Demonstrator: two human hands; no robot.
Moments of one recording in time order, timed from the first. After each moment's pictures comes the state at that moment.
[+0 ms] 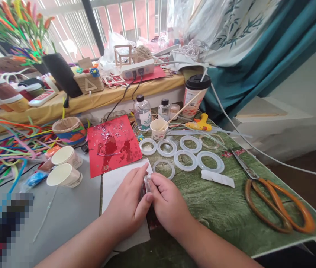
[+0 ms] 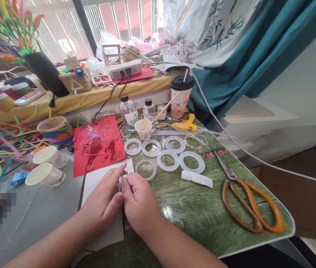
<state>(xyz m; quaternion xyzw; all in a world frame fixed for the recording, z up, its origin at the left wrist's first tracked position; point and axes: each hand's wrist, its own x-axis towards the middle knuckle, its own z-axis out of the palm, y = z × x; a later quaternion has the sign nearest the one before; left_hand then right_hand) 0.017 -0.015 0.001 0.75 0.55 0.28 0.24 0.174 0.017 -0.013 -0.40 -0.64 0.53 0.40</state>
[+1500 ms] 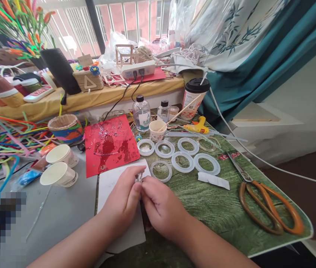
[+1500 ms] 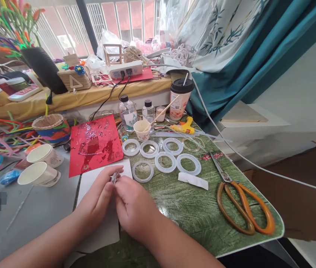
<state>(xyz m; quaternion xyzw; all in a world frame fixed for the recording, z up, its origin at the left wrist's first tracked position) 0.018 -0.016 0.000 0.68 0.58 0.36 0.27 0.182 0.024 -0.006 -0.26 -0.77 0.43 0.39</state>
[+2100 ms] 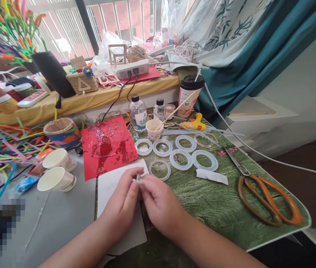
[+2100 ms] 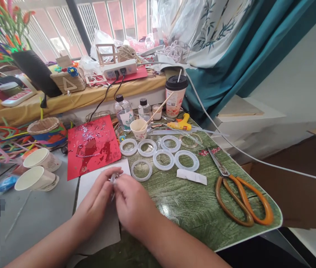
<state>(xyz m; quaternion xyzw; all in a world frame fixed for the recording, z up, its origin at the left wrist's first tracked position) 0.023 -0.016 -0.002 0.59 0.59 0.40 0.37 0.181 0.021 -0.007 -0.30 -0.75 0.43 0.40</state>
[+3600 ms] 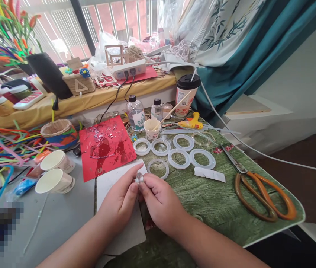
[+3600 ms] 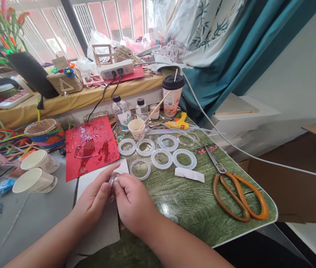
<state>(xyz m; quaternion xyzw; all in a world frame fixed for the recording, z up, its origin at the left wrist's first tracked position) 0.010 -0.010 -0.001 0.68 0.56 0.34 0.33 0.175 0.021 -0.007 -0.35 -0.67 0.51 0.41</state>
